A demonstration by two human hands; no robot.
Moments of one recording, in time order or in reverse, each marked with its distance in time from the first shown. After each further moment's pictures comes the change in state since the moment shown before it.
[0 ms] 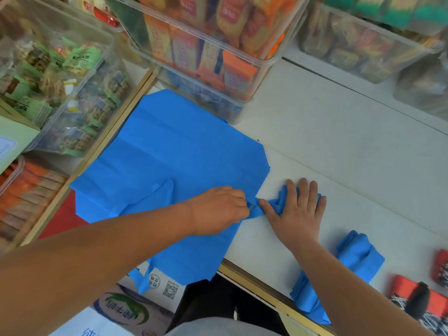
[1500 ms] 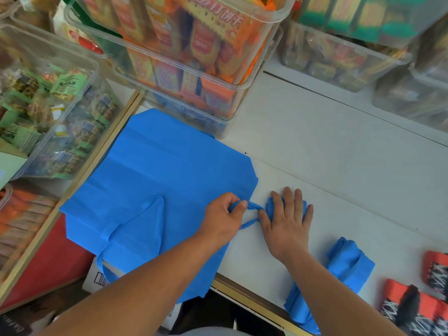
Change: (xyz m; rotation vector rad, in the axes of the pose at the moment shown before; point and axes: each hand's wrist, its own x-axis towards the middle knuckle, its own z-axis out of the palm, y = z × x) left_hand 0.048 0.041 0.008 -1.044 0.514 -1.052; right_hand 0.000 0.004 -0.003 0.055 -0.116 -0.045
